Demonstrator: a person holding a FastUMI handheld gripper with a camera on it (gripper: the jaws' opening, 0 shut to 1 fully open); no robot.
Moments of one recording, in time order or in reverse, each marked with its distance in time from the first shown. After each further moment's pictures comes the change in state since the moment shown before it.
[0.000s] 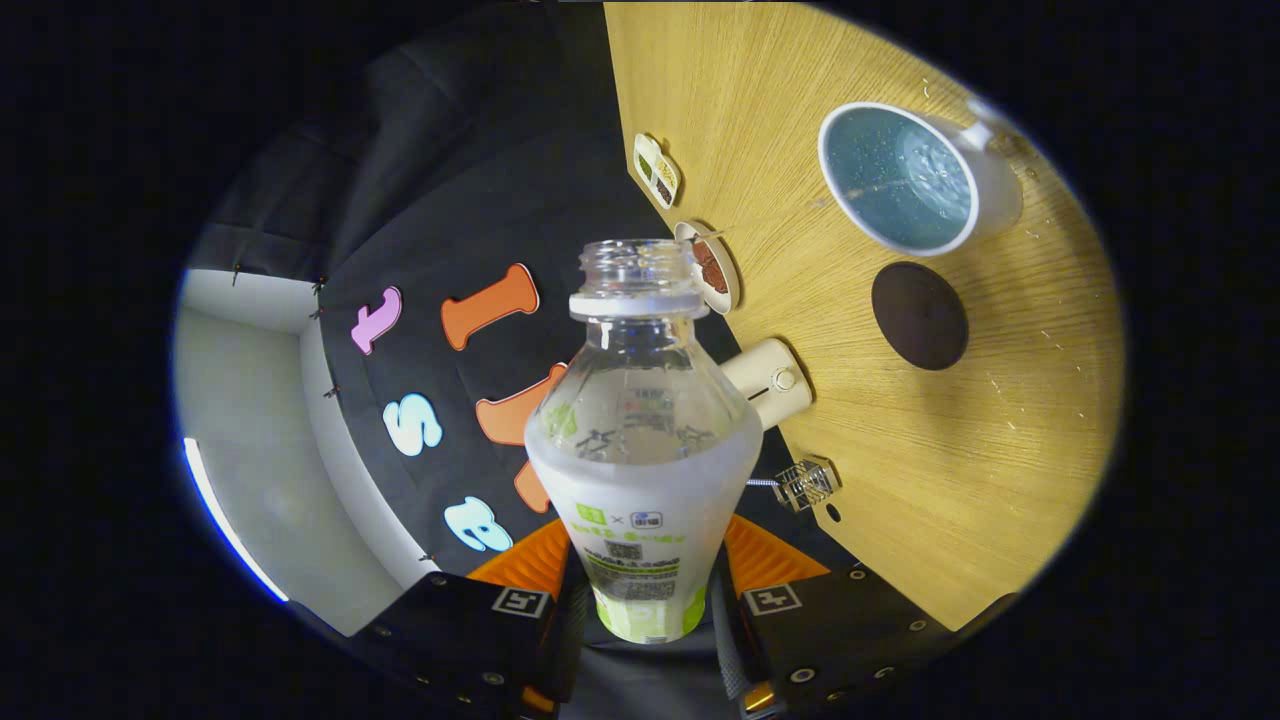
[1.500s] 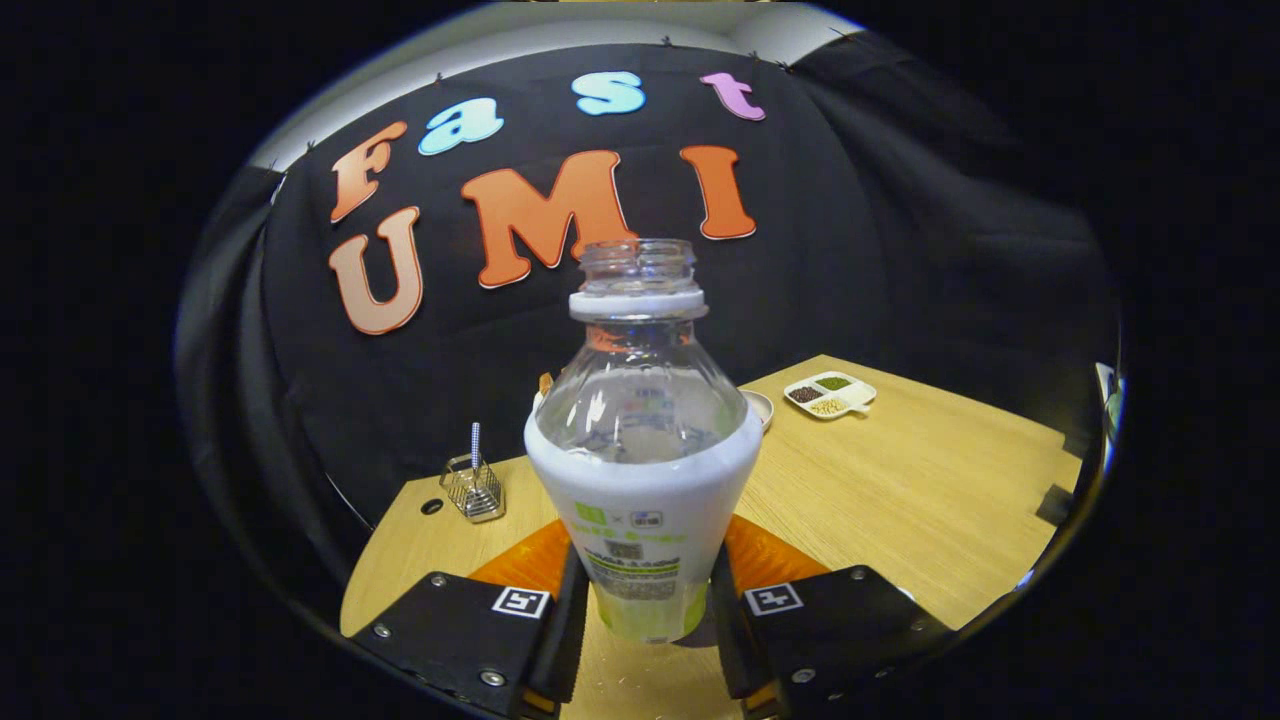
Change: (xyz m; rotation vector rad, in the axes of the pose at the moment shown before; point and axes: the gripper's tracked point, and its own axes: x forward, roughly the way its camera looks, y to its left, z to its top) arm 0.048 -0.020 0.033 -1.777 -0.087 -0.360
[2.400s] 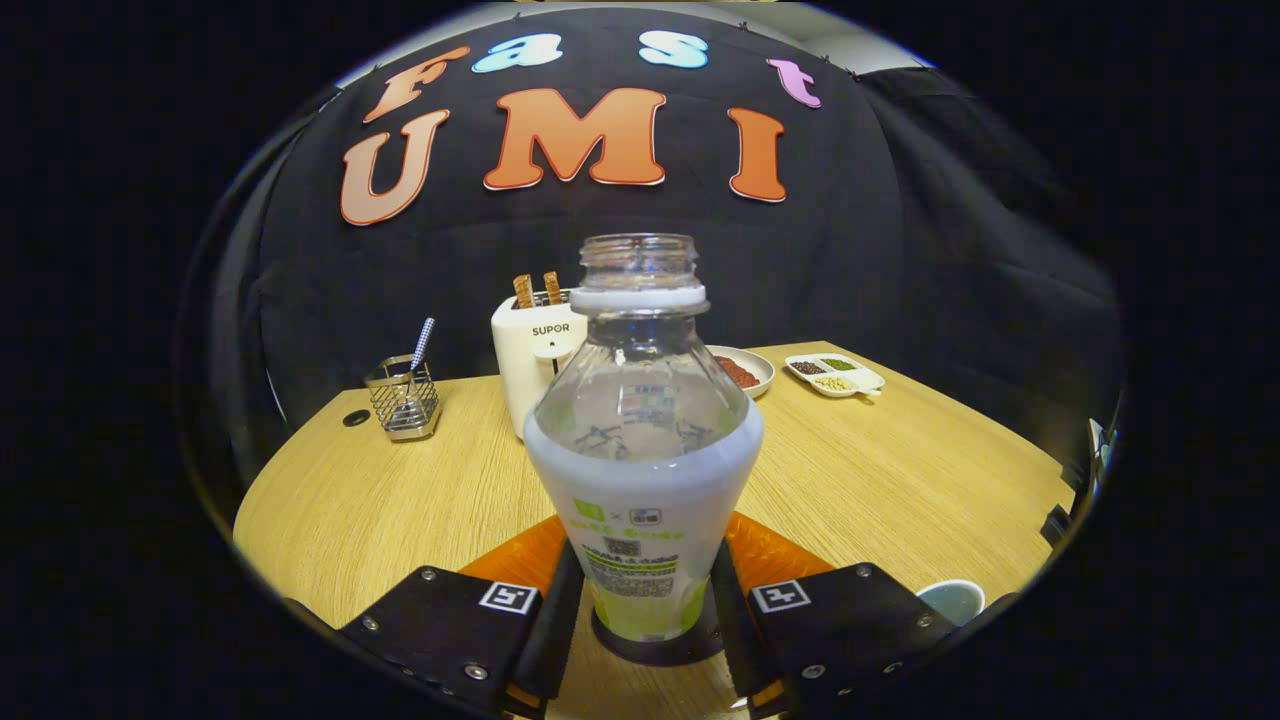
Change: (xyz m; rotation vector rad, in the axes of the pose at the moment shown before) arm 0.065 -0.011 -0.095 -0.153 0.087 -0.051
